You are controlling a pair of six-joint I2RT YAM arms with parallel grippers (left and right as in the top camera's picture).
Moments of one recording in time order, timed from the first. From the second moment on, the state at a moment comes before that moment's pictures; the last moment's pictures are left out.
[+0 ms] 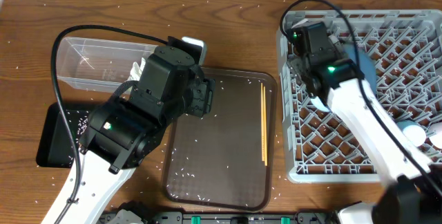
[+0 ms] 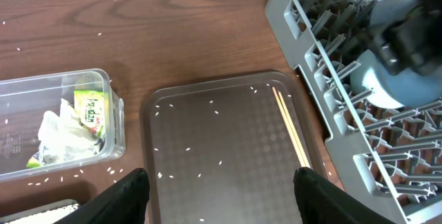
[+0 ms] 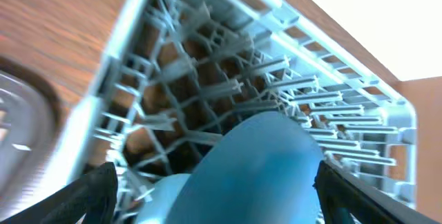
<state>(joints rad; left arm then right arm) -0.57 1.20 1.44 -1.02 -0.09 -0.25 0.34 1.56 1.26 -0.60 0.44 -0.27</state>
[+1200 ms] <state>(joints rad) -0.35 1.10 1.43 -1.22 -0.24 -0.27 0.60 1.83 1.25 -0.89 -0.06 0.53</state>
